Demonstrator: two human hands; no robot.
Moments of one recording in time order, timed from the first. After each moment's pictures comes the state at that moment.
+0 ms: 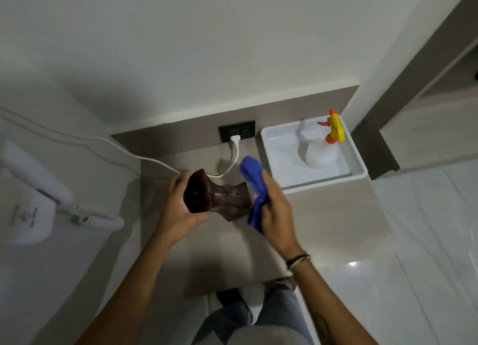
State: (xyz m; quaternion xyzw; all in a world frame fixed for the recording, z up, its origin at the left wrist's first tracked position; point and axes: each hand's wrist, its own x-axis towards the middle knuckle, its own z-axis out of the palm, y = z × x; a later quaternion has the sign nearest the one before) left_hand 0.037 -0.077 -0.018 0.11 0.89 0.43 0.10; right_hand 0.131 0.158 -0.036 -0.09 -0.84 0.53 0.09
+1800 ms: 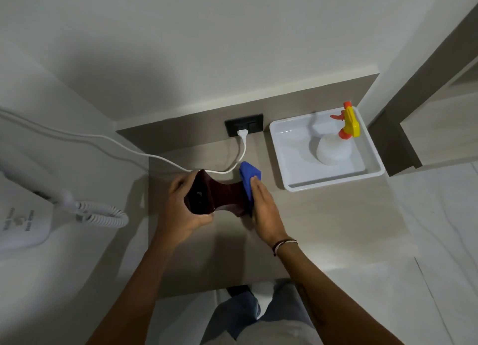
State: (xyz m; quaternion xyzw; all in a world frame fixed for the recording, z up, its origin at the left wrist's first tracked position) left_hand 0.043 -0.080 -0.014 0.09 0.93 0.35 0.08; right_hand 0.105 0.134 -0.098 -0.06 -0.89 0.46 -0.02
